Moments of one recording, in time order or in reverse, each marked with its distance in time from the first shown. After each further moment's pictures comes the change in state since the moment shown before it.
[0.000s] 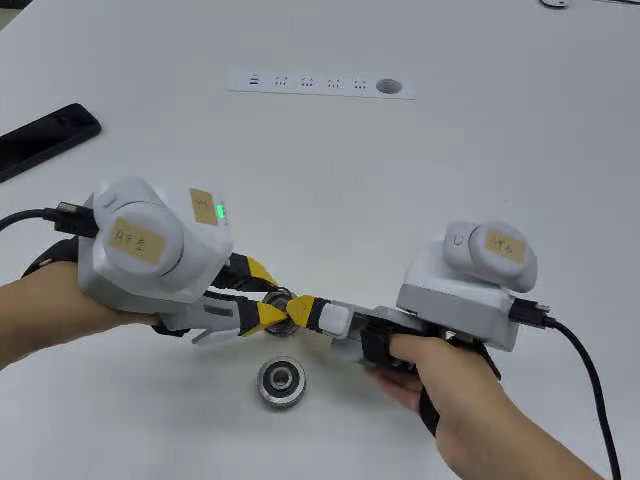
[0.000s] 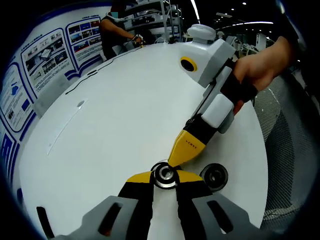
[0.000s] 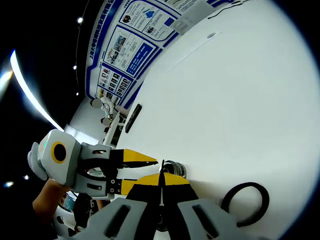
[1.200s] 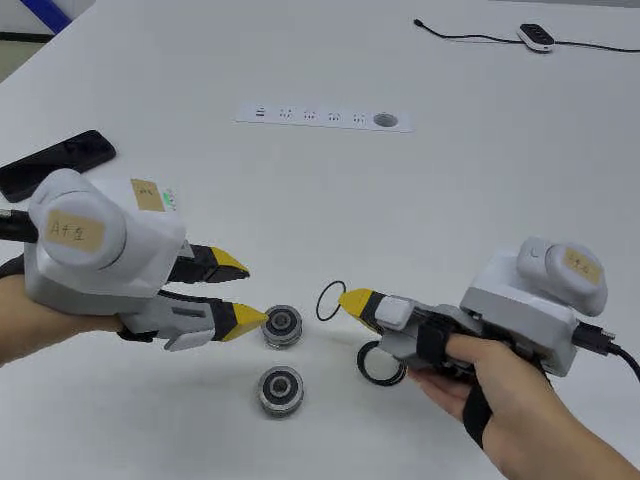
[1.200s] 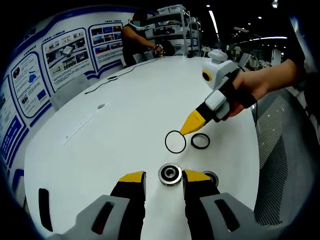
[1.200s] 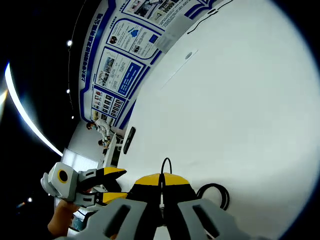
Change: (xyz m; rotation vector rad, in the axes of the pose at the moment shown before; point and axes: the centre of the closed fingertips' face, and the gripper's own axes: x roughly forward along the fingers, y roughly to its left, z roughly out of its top) left arm -0.043 0.004 0.014 -0.124 -0.105 0.111; right arm -0.053 -0.024 0.030 0.136 -0.145 -0.042
